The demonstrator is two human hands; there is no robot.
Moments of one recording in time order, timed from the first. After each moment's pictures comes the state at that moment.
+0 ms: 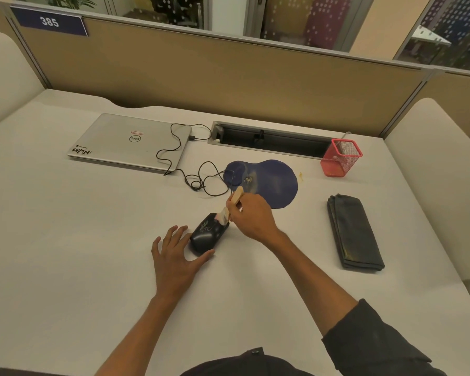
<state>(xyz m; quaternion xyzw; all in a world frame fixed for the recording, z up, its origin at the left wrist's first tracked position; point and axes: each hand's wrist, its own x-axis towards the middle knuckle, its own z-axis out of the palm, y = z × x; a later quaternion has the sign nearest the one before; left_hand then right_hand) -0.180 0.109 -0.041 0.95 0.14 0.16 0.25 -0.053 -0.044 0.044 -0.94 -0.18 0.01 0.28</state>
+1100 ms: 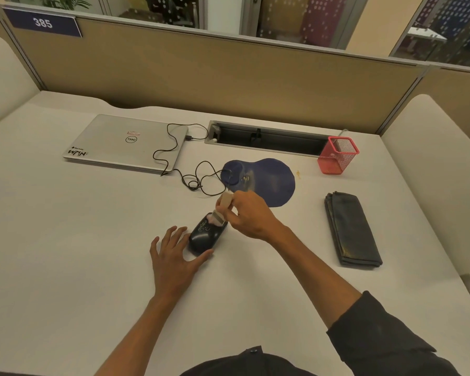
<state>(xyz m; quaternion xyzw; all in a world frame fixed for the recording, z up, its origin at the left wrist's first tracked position) -0.181 0.108 -0.043 0.95 0.13 0.17 0.24 -0.050 -0.054 0.053 -0.91 -0.32 0.02 0.26</state>
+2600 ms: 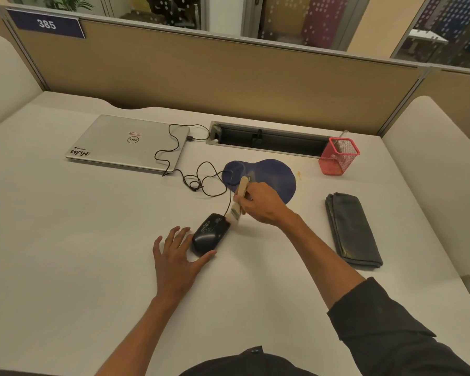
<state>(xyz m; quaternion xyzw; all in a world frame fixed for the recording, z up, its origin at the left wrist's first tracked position) -0.183 0.105 -0.037 0.96 0.11 0.16 0.21 -0.013 -0.070 0.049 -0.93 -0.22 0.09 0.27</state>
